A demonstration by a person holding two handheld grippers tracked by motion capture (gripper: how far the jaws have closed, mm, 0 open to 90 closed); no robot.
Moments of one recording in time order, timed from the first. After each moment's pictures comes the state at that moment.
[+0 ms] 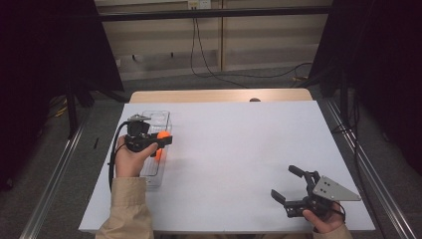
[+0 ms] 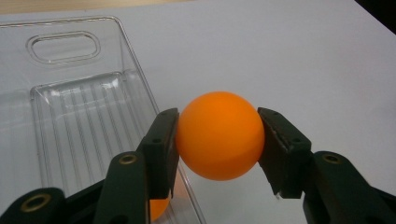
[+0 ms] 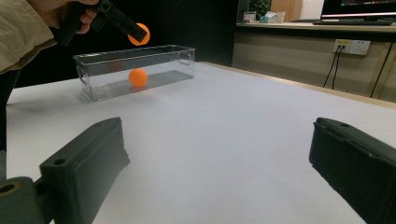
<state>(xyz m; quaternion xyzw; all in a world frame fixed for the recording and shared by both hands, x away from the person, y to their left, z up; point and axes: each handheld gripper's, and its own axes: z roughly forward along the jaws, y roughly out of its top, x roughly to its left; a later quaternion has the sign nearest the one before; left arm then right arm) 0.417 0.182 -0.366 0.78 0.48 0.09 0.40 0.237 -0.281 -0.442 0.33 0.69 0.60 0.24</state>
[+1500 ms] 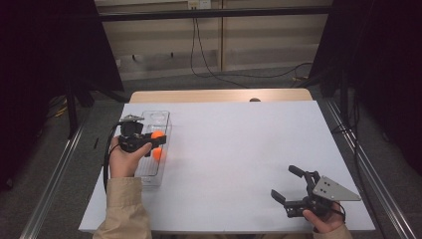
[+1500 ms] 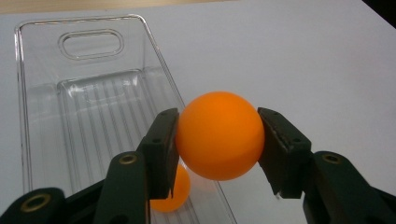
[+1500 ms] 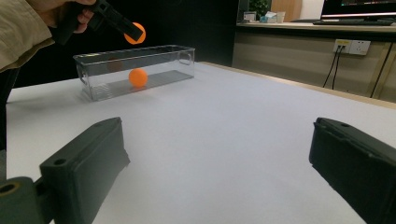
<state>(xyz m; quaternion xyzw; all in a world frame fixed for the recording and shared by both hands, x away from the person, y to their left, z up) 0.417 0.198 -0.366 0.77 0.49 0.10 0.39 0.237 -0.281 -0.442 0.33 0.69 0.60 0.24</state>
